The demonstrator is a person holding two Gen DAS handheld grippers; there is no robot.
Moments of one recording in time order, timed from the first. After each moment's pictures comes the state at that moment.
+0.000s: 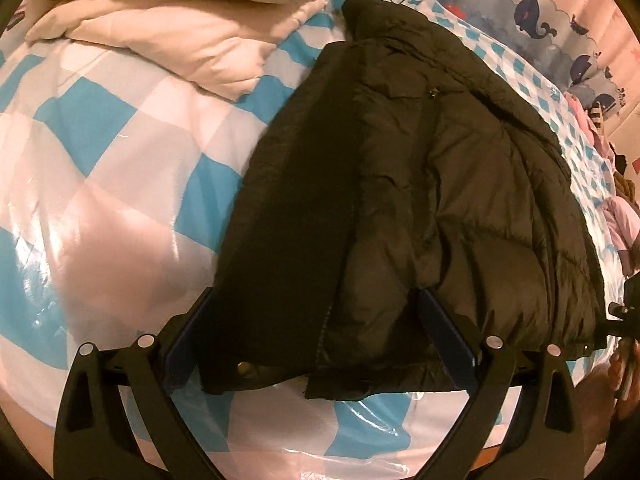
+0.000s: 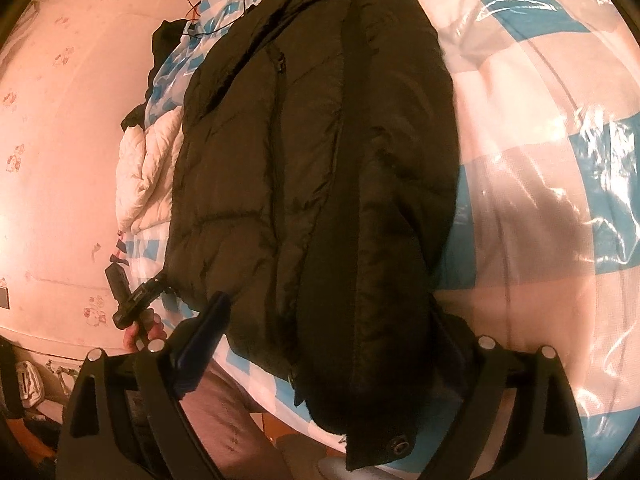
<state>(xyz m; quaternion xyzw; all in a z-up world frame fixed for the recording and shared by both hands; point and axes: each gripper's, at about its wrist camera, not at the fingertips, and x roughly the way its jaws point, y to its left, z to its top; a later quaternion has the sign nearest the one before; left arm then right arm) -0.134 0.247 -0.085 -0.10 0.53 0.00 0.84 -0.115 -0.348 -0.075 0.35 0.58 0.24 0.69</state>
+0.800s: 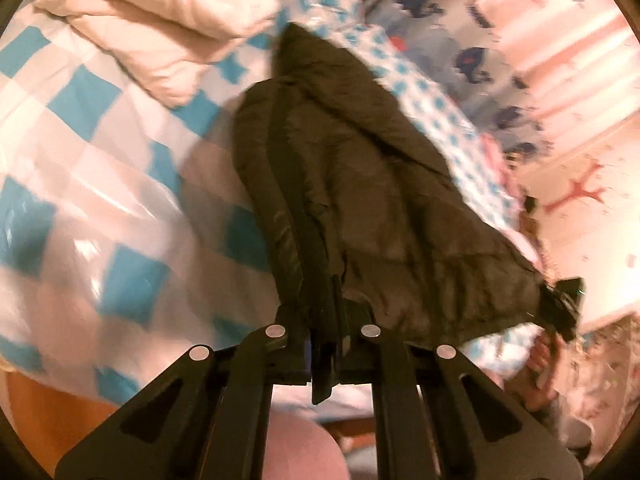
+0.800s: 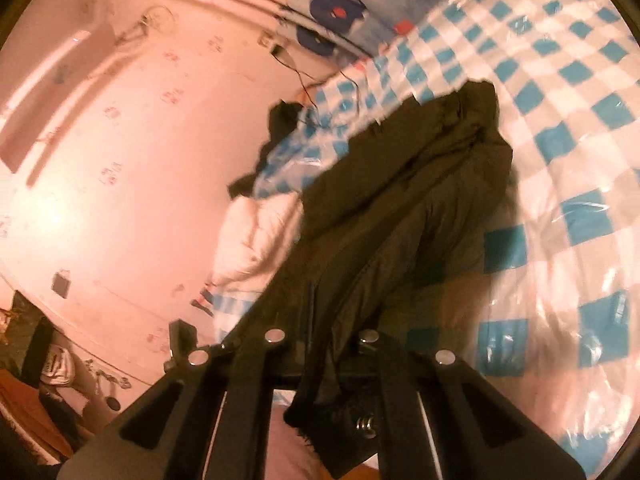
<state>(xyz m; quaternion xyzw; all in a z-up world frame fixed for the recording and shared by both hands) -0.190 0.235 0.002 -0.26 0.50 -0.13 0.82 -0.126 -0.390 0.063 0.39 0.38 0.32 0.77</state>
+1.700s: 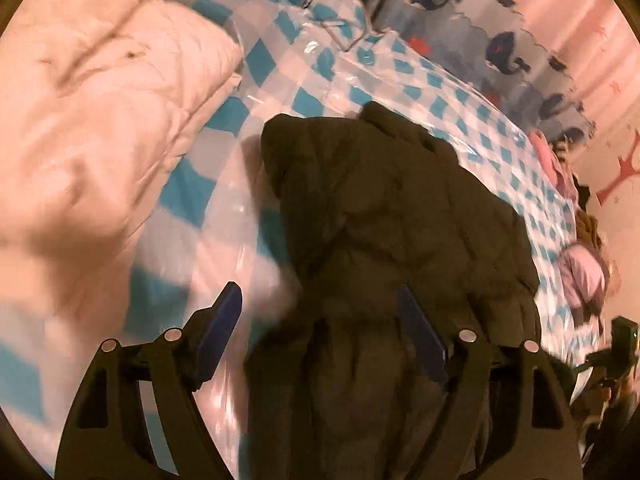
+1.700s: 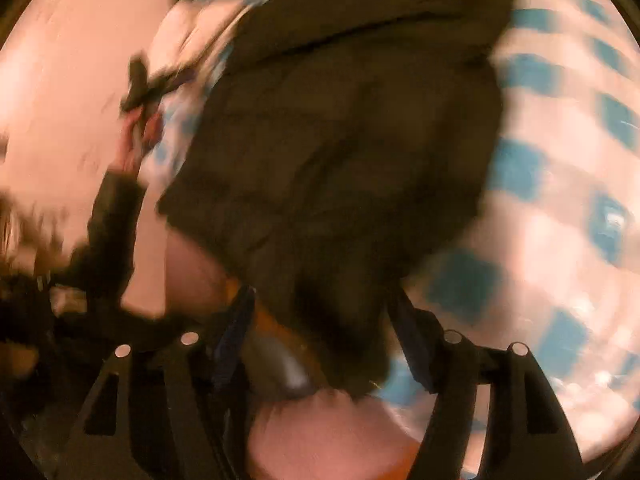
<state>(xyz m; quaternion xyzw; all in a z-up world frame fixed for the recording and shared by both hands) 0.038 0.207 -0.028 -0.16 0.50 -0.06 0.85 -0.040 -0.429 0.031 0.12 0.66 0.36 0.65</state>
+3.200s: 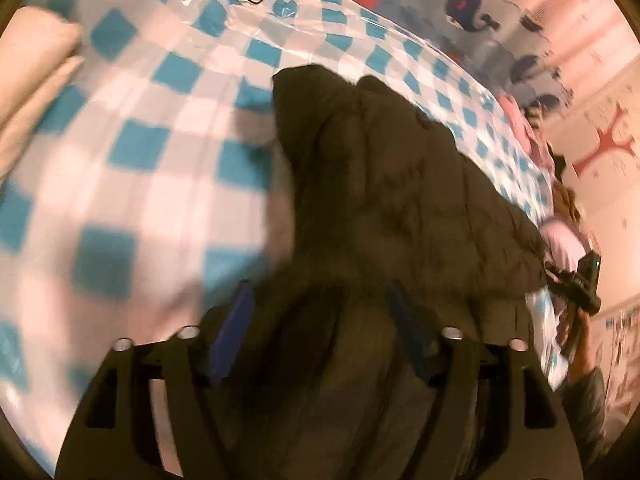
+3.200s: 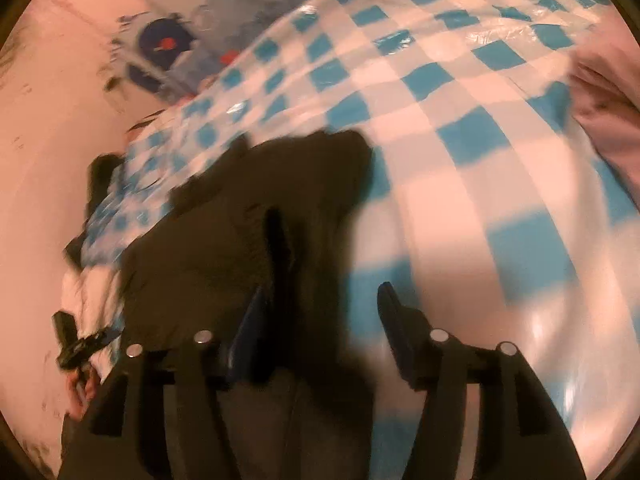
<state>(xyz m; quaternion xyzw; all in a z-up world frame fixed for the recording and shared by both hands) 0.077 0.082 -0.055 -0.15 0.54 -0.15 0.81 0.056 -0.591 -0.034 0.31 0.49 0.11 0.81</state>
